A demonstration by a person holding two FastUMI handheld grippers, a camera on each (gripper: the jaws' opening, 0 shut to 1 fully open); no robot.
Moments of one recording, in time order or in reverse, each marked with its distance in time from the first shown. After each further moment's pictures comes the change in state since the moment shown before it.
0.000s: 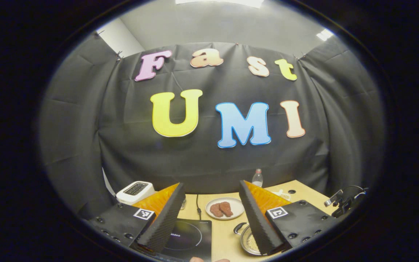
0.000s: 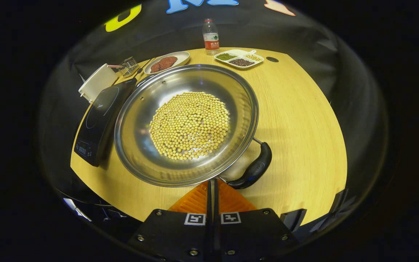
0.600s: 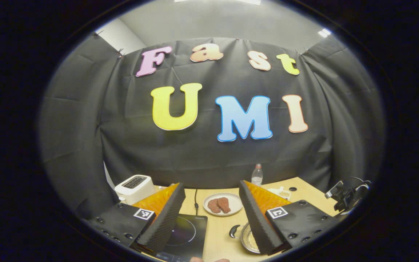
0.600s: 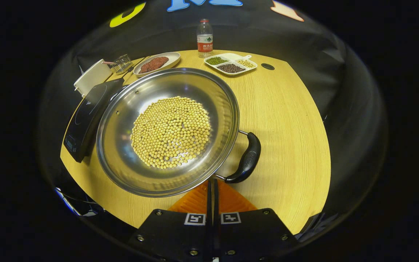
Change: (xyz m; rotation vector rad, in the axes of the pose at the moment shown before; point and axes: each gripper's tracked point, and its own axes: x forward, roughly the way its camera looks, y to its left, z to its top) left arm 0.002 -0.023 -0.021 -0.007 0.047 0.040; right arm 0.010 -0.060 0.031 -0.090 -0.005 -0.053
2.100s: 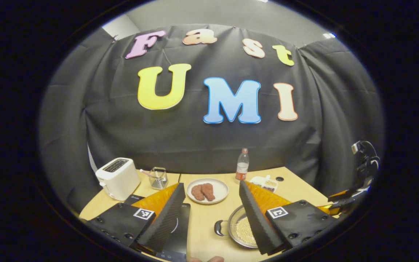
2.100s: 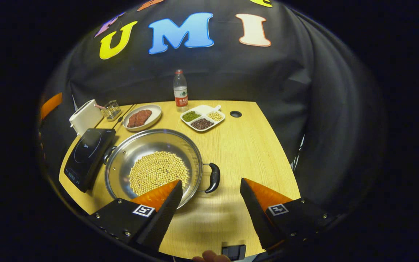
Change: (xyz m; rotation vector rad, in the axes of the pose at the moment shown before) left arm 0.018 -0.038 -0.054 -0.046 0.134 -0.127; right arm -0.079 -0.044 0.071 0.121 -0.408 -0.113
